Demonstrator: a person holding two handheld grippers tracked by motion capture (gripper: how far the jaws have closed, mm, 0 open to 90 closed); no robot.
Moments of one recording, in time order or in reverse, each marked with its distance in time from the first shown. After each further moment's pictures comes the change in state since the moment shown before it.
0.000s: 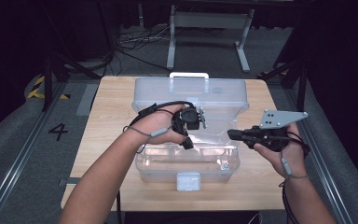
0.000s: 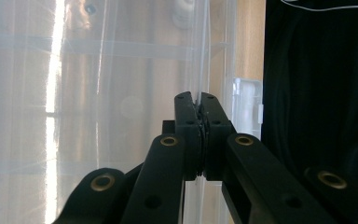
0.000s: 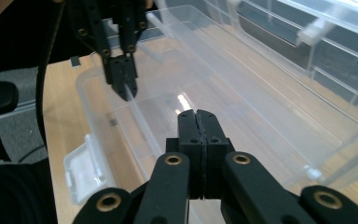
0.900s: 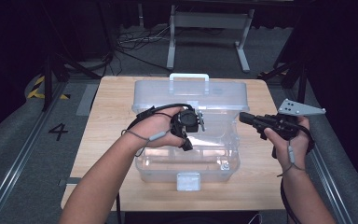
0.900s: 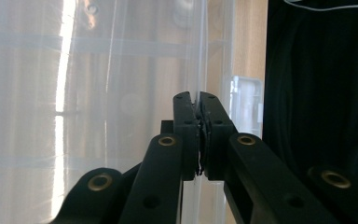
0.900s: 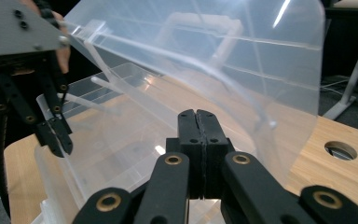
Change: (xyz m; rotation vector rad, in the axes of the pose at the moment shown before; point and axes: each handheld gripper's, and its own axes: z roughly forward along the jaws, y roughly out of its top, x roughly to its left) left arm -0.009 -0.006 -0.003 -0.021 0.029 0.005; right arm -0.038 -0.018 -0.011 -0.221 -0.117 0.201
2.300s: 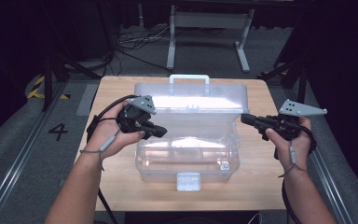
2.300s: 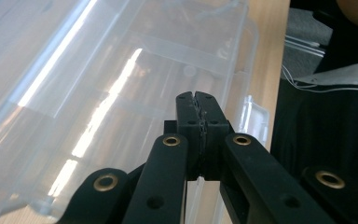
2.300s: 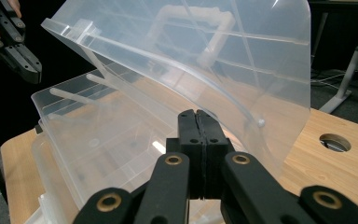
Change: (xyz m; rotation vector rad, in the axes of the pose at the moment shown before) left arm -0.015 -0.103 -0.055 -0.435 0.159 -0.238; right arm 0.000 -0.001 -0.004 0.023 -0.013 0.006
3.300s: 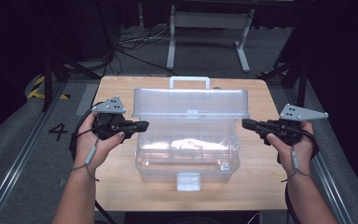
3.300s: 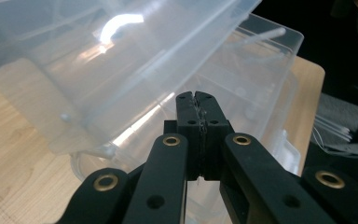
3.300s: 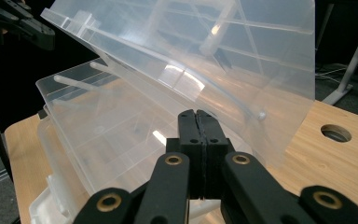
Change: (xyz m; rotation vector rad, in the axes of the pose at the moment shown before) left arm 0.007 -0.057 -0.017 -0.276 0.149 -0.193; right arm 0.007 -0.005 -0.007 0.042 0.002 -0.022
